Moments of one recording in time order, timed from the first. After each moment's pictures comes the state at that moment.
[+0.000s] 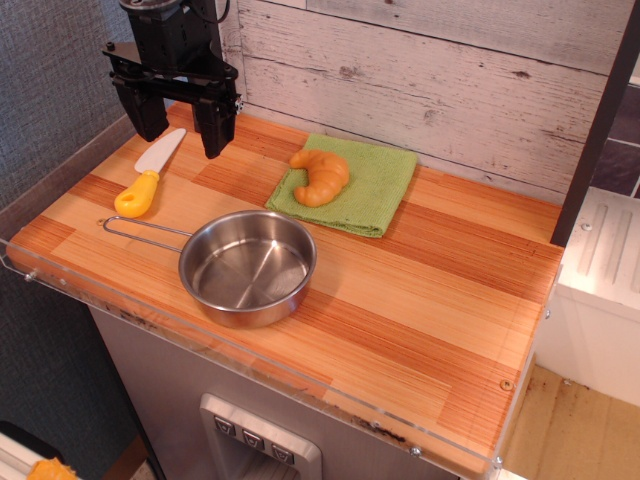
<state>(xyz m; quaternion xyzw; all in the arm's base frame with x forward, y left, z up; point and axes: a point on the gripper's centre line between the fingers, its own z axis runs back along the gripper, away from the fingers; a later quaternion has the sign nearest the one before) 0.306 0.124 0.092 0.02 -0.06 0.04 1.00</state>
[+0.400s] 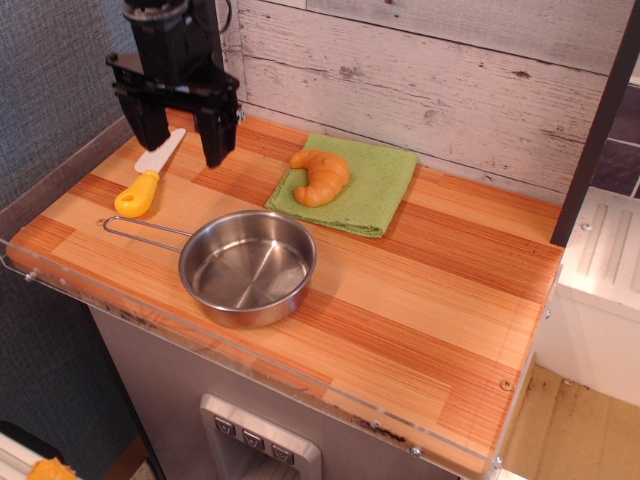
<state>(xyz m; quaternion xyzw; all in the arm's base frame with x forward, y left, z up) 0.304 0.122 0.081 0.01 -0.04 0.05 1.00</state>
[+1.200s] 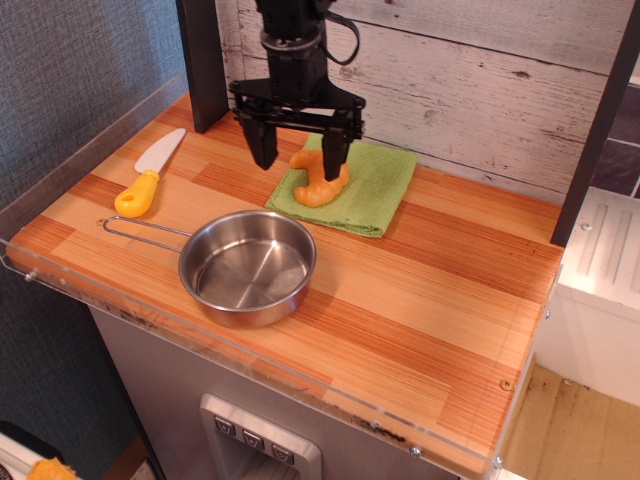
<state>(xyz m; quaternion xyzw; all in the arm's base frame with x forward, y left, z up) 0.362 0.050 0.053 0.00 -0.06 0.09 0.99</state>
